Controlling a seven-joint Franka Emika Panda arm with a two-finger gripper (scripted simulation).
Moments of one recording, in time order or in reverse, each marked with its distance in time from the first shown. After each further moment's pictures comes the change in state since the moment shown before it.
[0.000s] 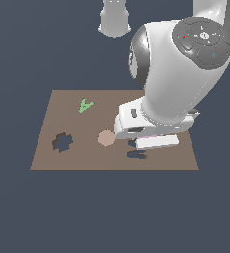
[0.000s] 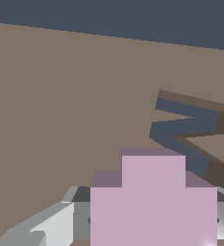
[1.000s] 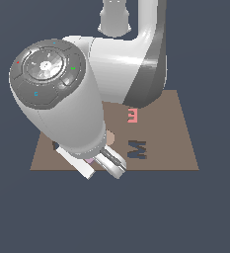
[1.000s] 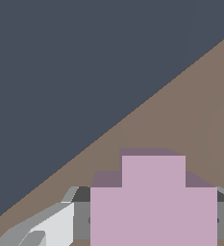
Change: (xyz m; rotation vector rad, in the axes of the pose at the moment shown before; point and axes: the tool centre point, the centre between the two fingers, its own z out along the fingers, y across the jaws) arm 0.035 0.164 -0.005 0.000 0.000 0.789
